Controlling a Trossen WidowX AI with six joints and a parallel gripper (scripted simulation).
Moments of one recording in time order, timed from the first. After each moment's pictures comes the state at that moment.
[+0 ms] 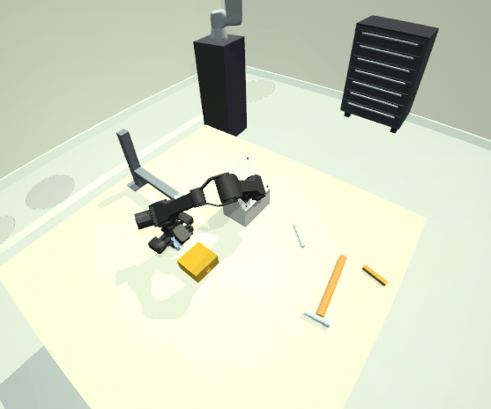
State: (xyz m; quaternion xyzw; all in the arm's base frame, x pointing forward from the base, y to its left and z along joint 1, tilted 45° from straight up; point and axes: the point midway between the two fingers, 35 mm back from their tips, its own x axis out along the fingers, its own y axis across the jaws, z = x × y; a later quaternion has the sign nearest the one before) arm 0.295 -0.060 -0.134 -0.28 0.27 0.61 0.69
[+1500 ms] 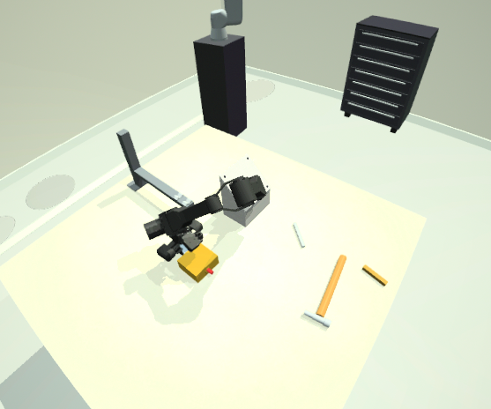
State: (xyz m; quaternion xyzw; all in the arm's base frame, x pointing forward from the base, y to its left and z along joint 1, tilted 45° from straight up) arm 0.300 -0.024 -0.104 -0.28 0.27 0.61 0.69
